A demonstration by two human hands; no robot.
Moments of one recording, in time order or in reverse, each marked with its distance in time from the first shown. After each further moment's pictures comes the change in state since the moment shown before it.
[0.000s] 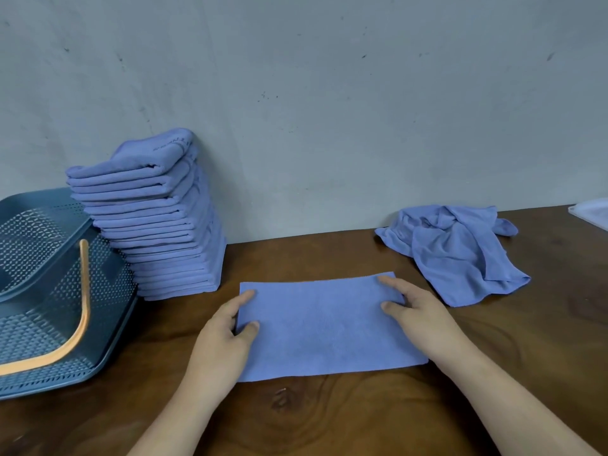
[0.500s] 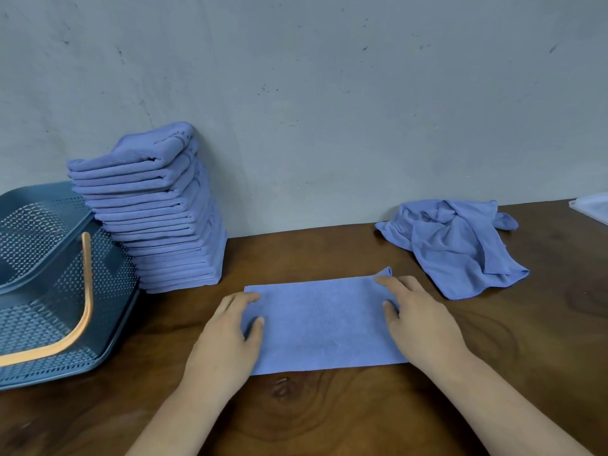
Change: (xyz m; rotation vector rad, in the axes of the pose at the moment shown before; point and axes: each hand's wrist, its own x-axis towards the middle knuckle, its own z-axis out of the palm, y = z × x) left_hand -0.016 0.013 0.001 0.422 0.046 0.151; right_hand -0.018 -0.001 0.014 -0.690 0.167 -0.152
